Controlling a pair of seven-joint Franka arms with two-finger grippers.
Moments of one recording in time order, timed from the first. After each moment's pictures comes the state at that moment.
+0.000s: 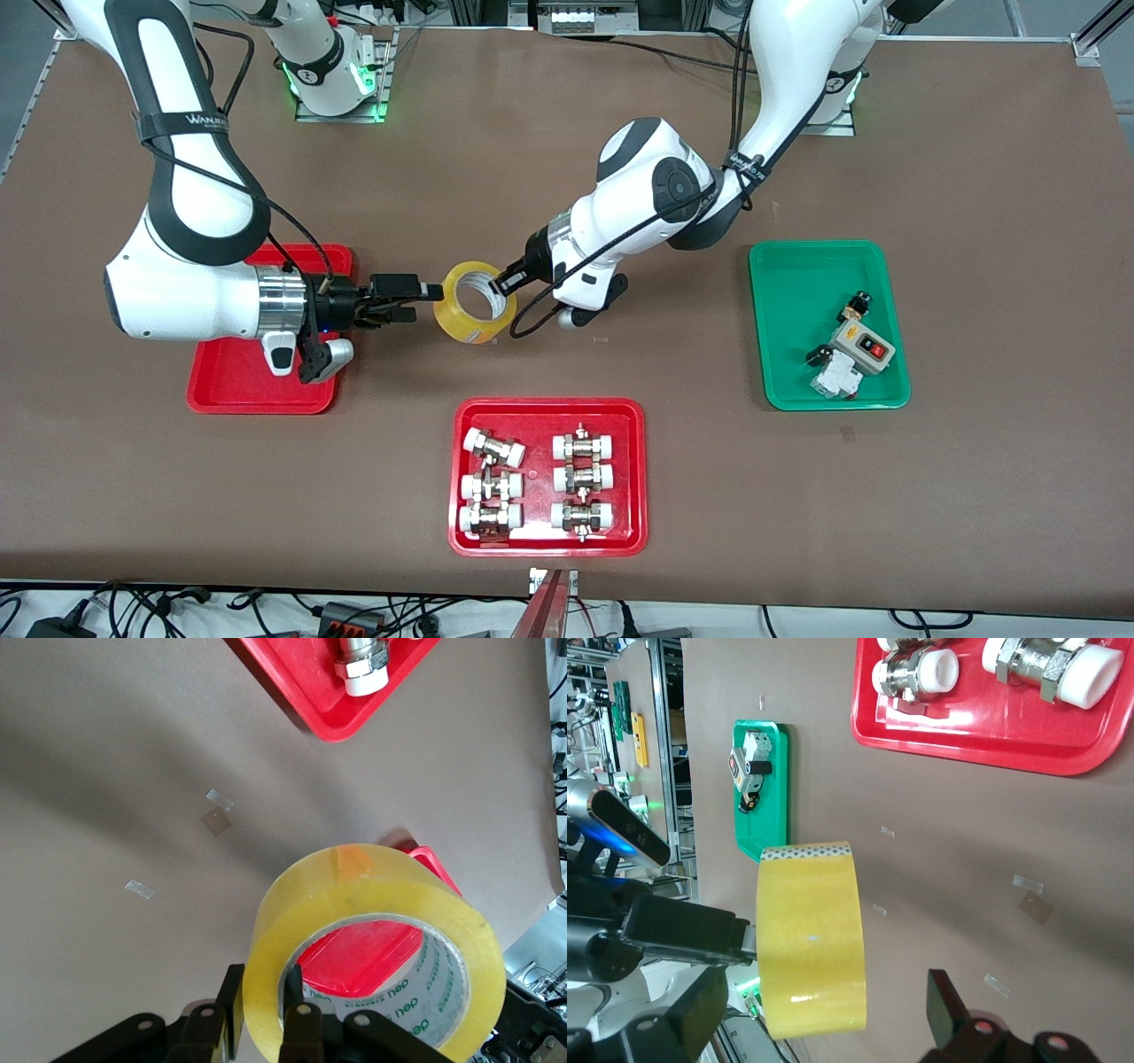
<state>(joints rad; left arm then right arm) -0.42 0.66 -0.42 -1.44 -0.44 2.47 -1.18 0.19 0.46 0.03 -1.61 0.93 1.84 -0.36</state>
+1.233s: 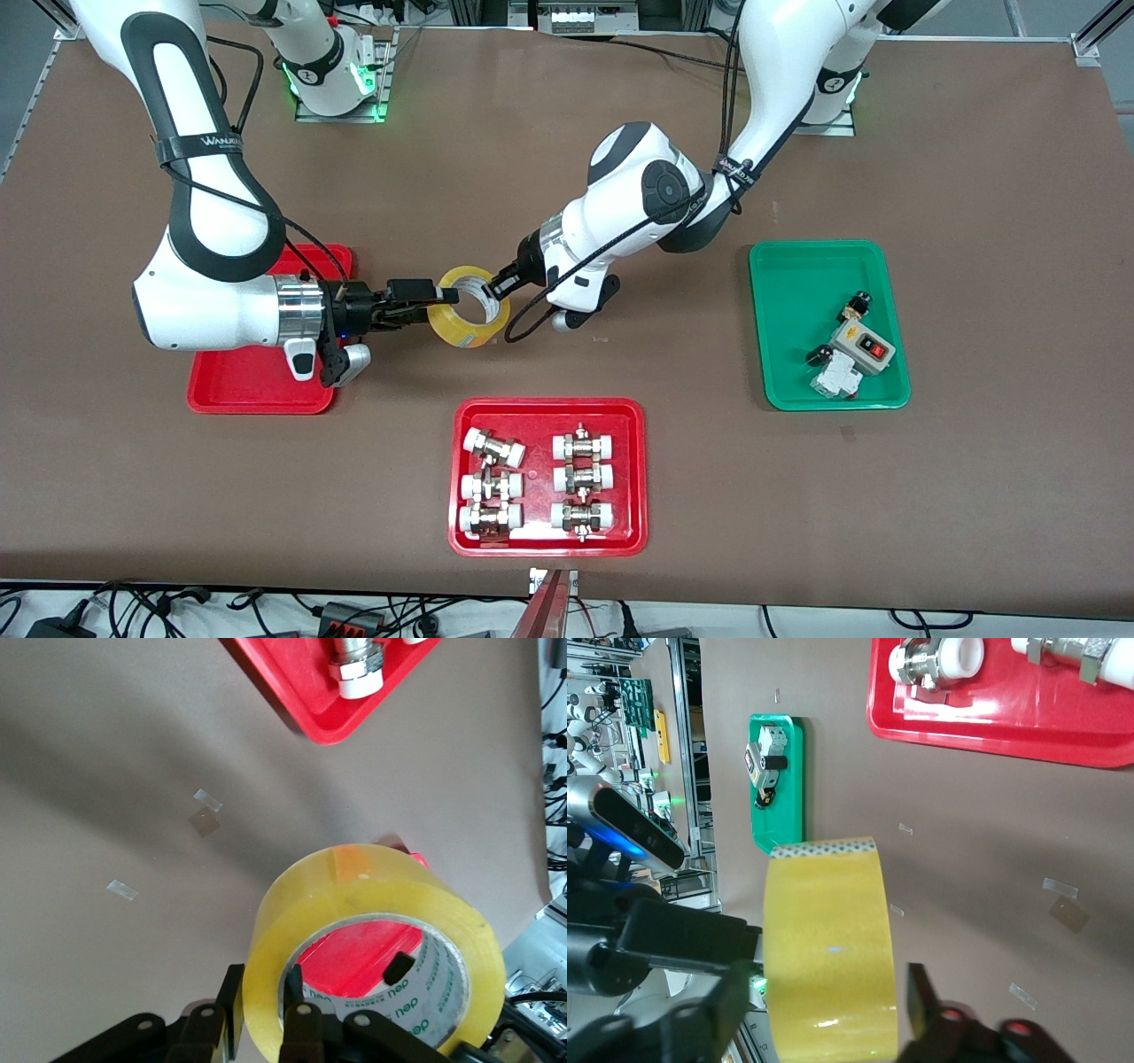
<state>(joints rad) -0.45 0.68 -0.40 -1.41 -0.44 2.49 -1.22 0.20 0.49 0.04 -1.61 0.98 1.83 -0.37</state>
